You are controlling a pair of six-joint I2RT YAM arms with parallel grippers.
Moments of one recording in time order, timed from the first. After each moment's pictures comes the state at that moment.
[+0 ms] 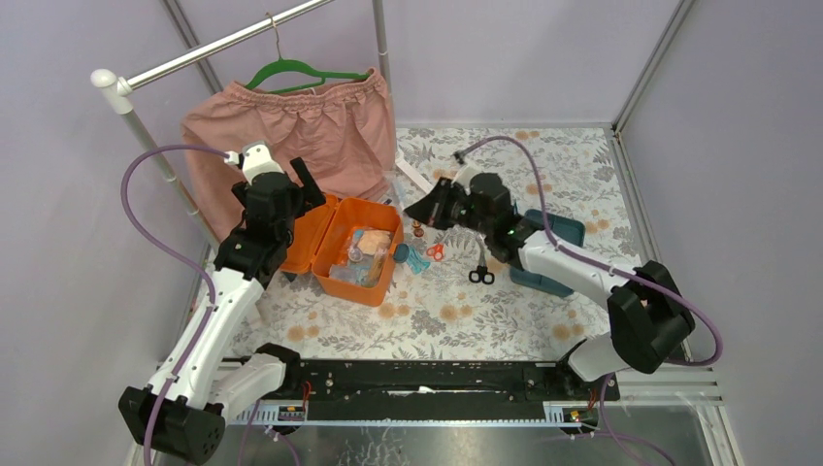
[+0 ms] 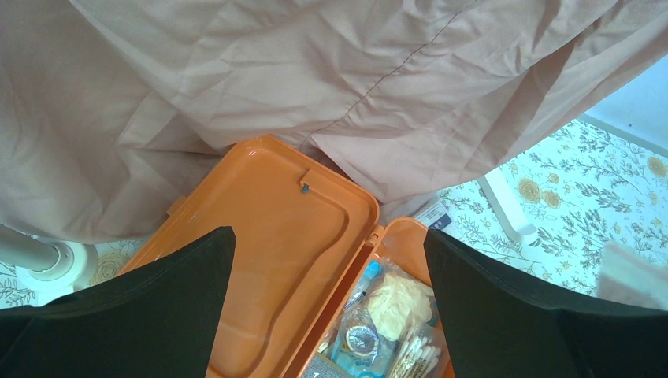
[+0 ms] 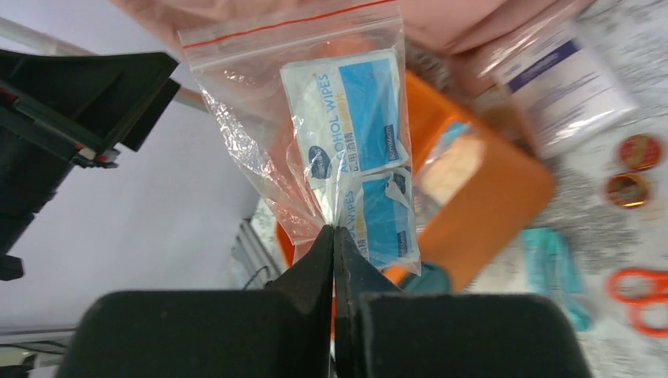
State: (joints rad) left arm -0.27 0.97 0.98 -0.40 -0.46 -0.44; right arm 0.63 1.47 0.95 0.26 -0.32 0.81
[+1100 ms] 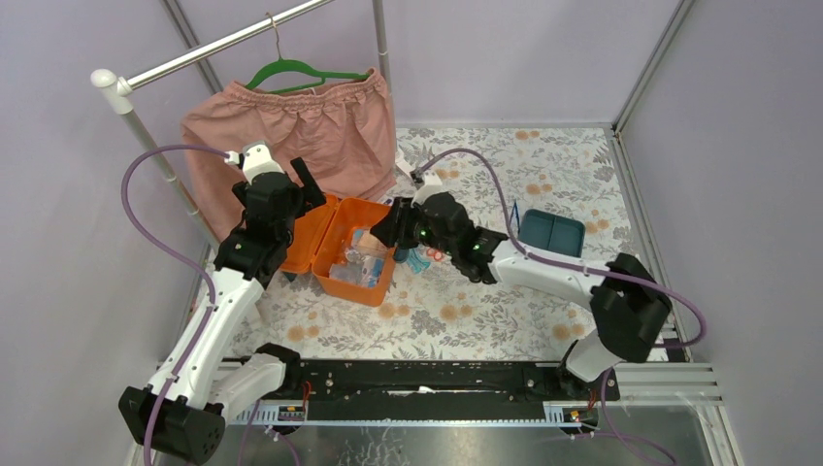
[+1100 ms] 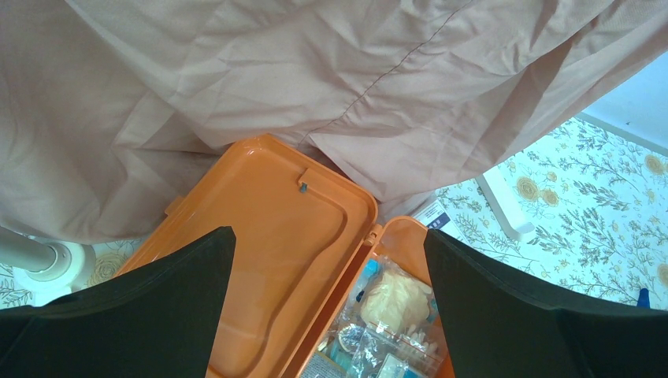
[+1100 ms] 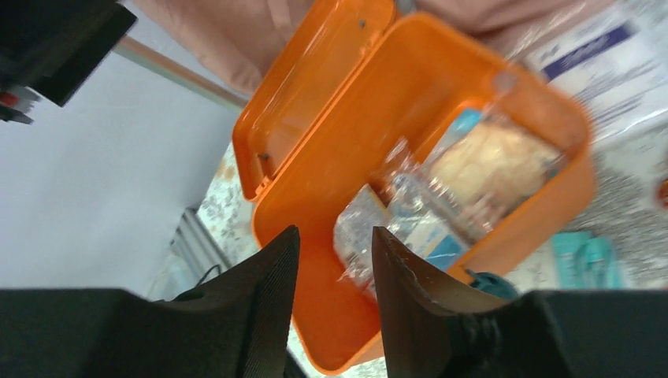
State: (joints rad) left arm -0.27 0.97 0.98 -0.40 -0.45 -0.44; right arm 0.92 1.60 1.05 0.24 -0.03 0.77
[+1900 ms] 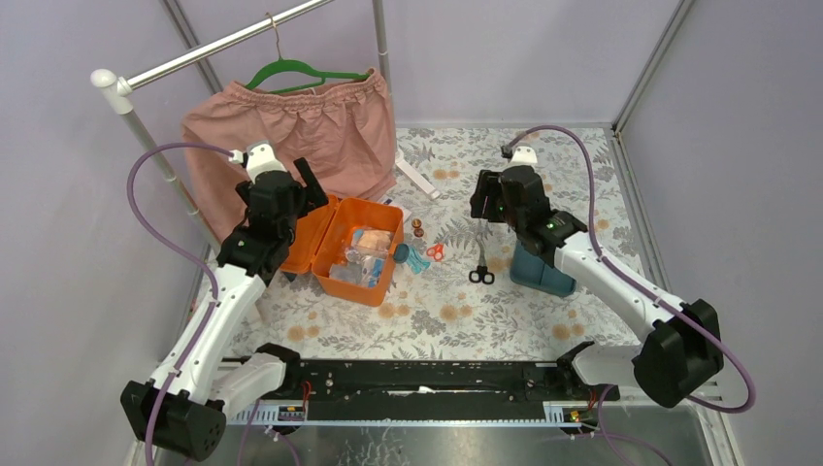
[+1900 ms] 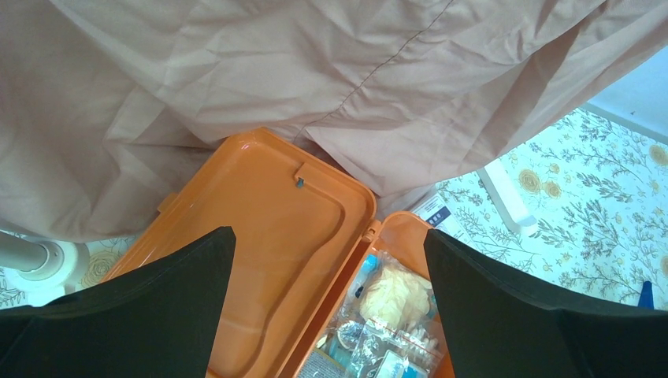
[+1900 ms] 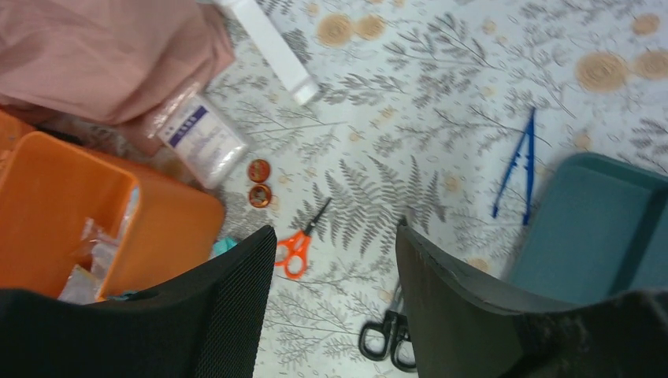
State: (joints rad) left arm -0.27 0.99 0.98 -0.40 -0.44 -0.45; right arm 0.55 1.28 1.00 -0.22 0.23 0.42
